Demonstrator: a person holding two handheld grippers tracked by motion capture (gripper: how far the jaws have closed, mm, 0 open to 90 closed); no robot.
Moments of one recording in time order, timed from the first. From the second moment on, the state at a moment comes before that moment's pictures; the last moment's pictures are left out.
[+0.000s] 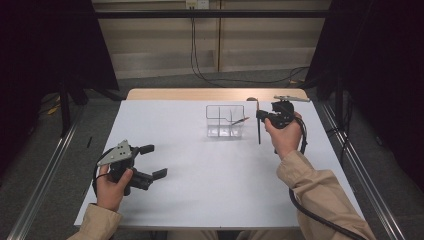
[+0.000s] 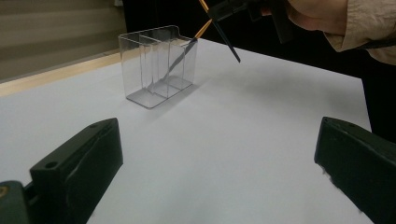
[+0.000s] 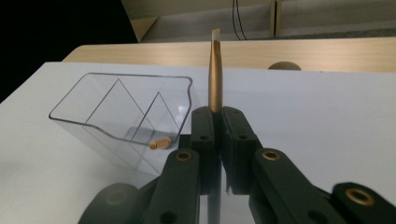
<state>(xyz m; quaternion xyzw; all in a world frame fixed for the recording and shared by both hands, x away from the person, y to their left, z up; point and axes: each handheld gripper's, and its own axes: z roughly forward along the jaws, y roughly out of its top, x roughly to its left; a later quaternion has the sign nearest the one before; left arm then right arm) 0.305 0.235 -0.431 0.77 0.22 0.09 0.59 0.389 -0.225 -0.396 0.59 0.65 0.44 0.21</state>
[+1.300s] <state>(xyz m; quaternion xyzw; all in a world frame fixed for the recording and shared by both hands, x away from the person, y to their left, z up) 0.306 0.236 -0.431 0.77 0.22 0.09 0.59 0.382 -0.217 -0.380 0.52 0.59 0.54 0.31</state>
